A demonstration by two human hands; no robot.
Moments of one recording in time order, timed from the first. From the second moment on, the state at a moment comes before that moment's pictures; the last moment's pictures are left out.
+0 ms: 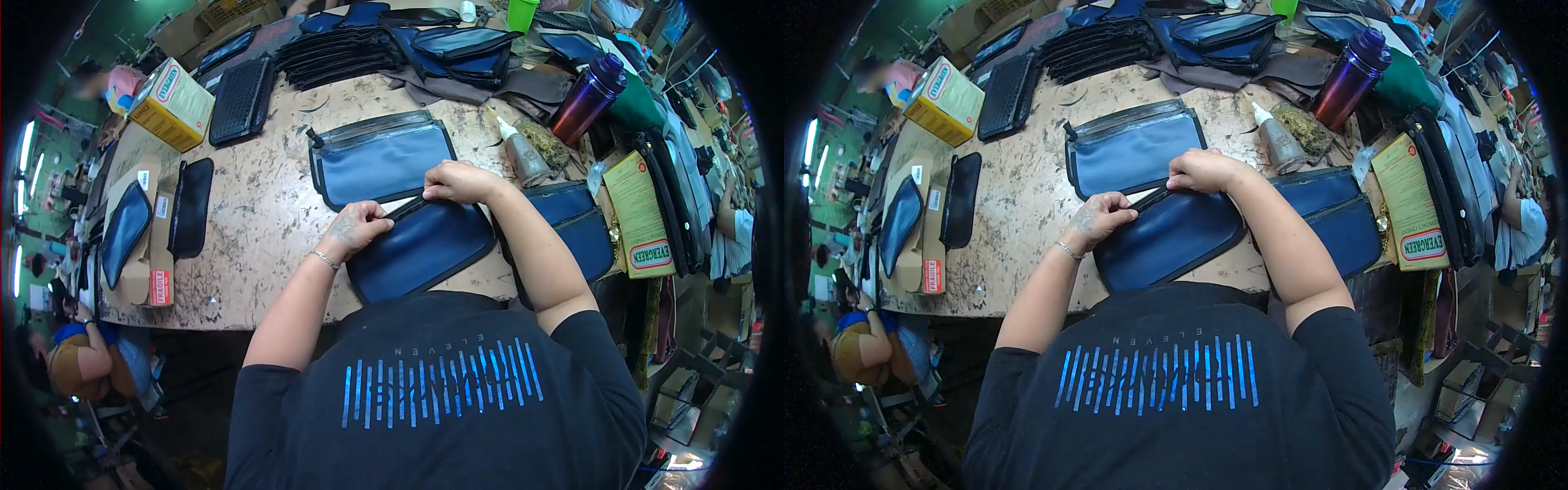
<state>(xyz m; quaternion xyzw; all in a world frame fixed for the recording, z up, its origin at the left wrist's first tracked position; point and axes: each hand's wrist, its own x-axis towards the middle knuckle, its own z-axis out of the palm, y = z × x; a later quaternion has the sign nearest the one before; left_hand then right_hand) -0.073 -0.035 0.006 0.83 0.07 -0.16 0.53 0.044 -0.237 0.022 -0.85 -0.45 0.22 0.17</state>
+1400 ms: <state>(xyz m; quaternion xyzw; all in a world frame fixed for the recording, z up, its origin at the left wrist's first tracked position) -0.091 -0.014 0.109 0.70 -0.03 -0.27 0.66 0.009 -0.206 0.095 -0.72 -0.51 0.37 0.29</state>
